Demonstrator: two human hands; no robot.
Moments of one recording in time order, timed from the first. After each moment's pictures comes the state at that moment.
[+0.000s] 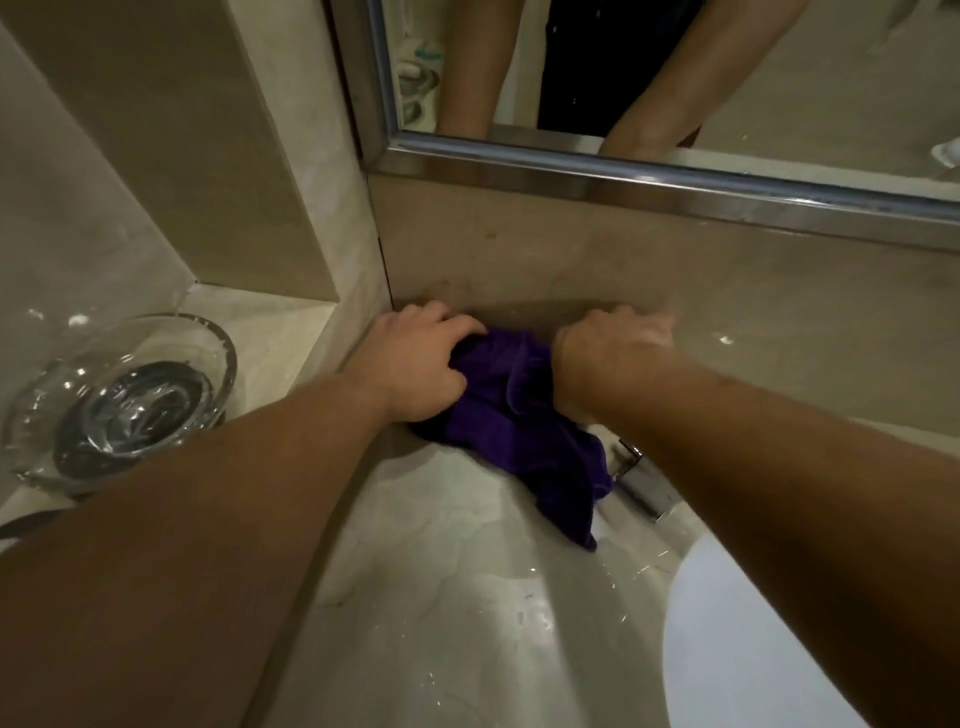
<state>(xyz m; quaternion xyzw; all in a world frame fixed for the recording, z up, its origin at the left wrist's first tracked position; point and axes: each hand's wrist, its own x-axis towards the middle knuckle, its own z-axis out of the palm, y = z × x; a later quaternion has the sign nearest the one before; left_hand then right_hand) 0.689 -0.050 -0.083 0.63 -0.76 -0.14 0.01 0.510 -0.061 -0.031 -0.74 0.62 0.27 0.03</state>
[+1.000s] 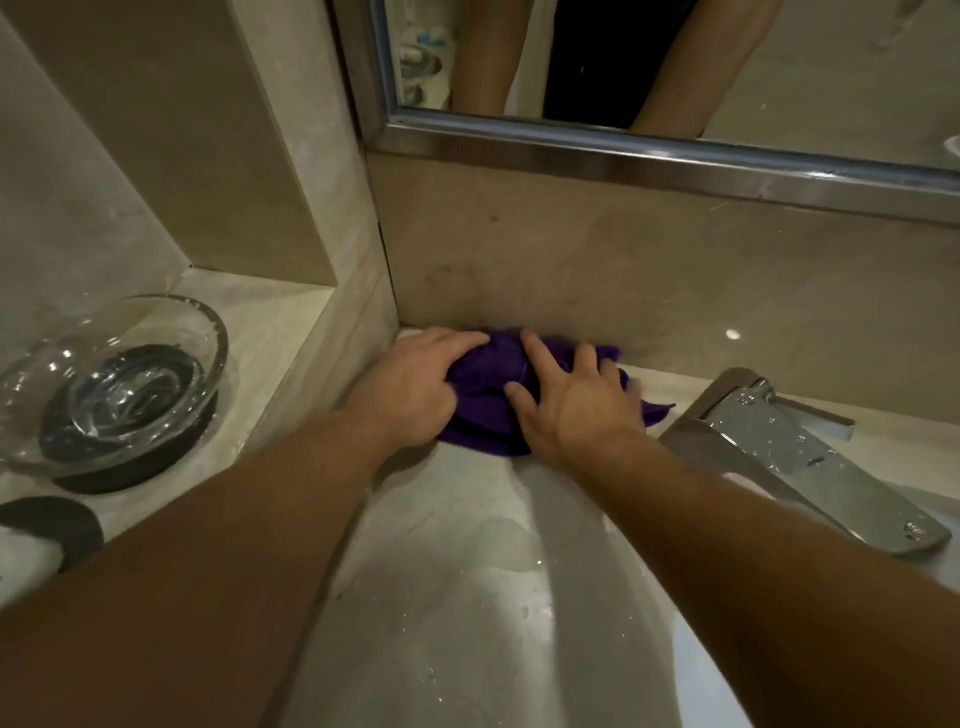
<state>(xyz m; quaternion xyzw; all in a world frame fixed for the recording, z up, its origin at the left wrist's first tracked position) 0.685 -0.029 -0.120 0.64 -0.71 -0.23 0.16 0.509 -0.033 -0.110 -0.73 0.65 0.07 0.19</state>
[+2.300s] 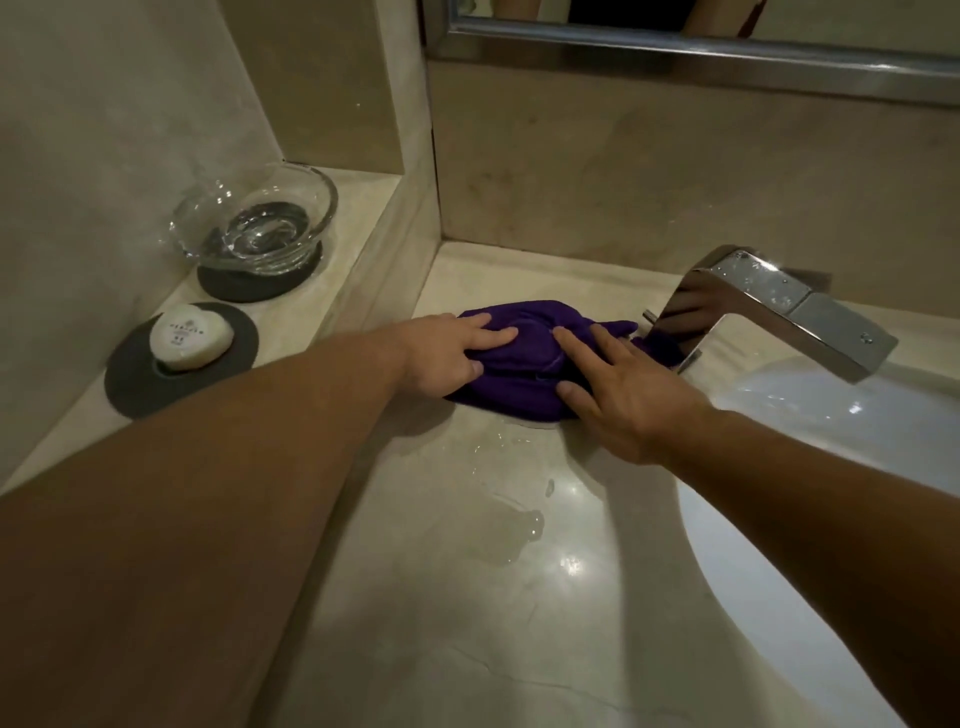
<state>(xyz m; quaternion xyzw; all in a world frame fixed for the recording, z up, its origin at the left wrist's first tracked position) 0.696 0.063 -0.102 0.60 -0.74 -0.30 -0.08 0.461 0.071 -0.117 -0.81 0.54 0.12 0.21</state>
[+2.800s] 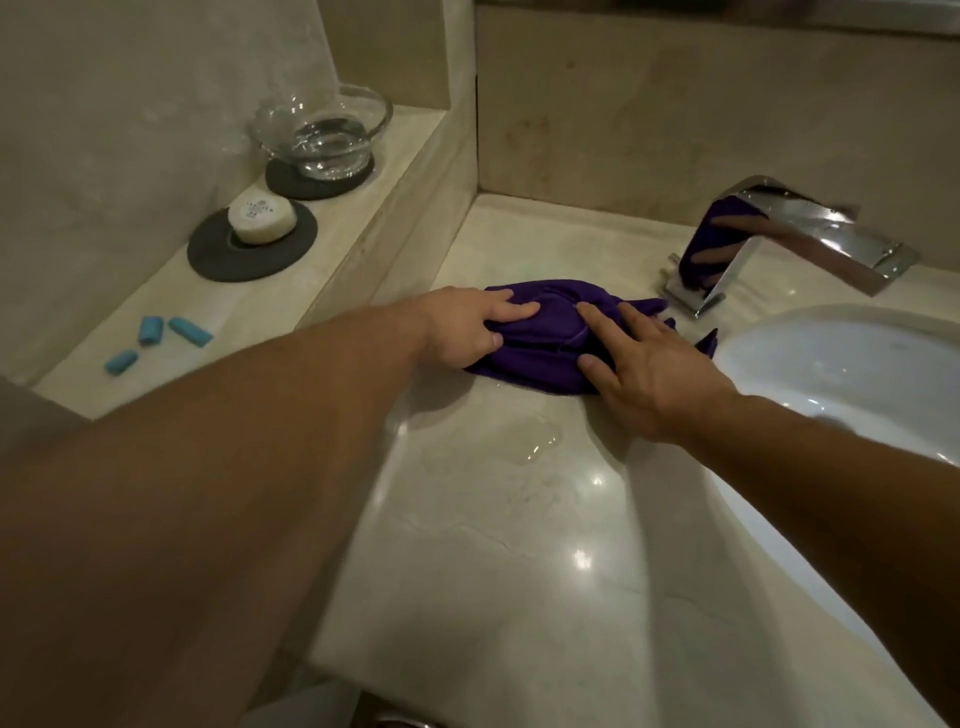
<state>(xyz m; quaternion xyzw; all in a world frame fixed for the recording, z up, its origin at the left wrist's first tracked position) 0.689 0.131 -0.108 0.62 -0.73 -0.28 -0.02 0.455 0.128 -0.131 -0.81 0.55 0.09 0.17</state>
